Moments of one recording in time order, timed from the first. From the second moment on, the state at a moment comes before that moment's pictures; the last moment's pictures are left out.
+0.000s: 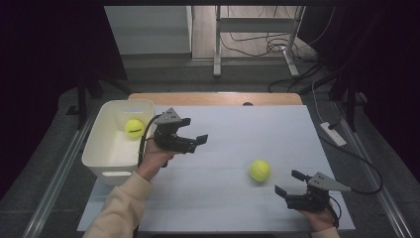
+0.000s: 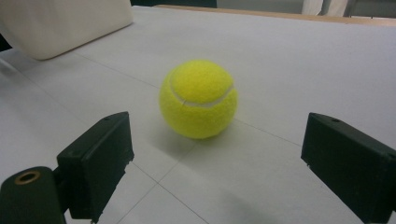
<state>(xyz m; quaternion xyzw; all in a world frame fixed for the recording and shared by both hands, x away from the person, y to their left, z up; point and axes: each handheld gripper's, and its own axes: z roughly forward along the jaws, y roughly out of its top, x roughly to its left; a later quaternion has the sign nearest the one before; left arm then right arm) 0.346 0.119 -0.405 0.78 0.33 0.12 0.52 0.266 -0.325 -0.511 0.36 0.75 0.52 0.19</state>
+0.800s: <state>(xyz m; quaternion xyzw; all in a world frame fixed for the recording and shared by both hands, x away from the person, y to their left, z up) 0.351 0.087 -0.425 0.80 0.31 0.11 0.50 0.270 -0.321 -0.511 0.35 0.76 0.52 0.18</state>
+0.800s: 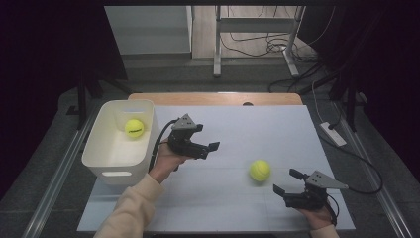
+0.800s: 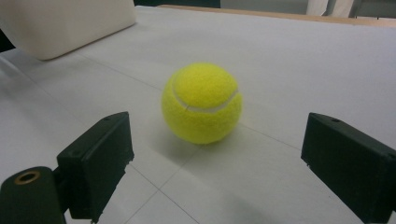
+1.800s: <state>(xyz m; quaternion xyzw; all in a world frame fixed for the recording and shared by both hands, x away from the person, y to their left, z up) 0.361 0.052 -0.446 0.82 0.29 0.08 0.49 0.268 -0.317 -0.510 0.34 0.76 0.52 0.18</state>
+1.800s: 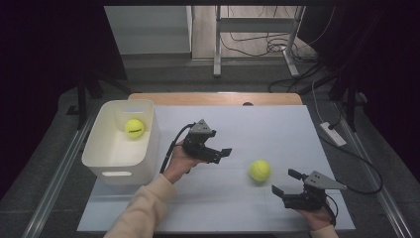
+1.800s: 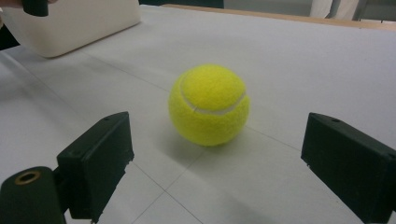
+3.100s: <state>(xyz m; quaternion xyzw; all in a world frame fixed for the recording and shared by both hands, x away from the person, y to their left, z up) 0.369 0.002 -0.463 0.84 0.26 0.06 0.48 0.269 -0.315 -0.504 0.33 0.75 0.54 0.19</state>
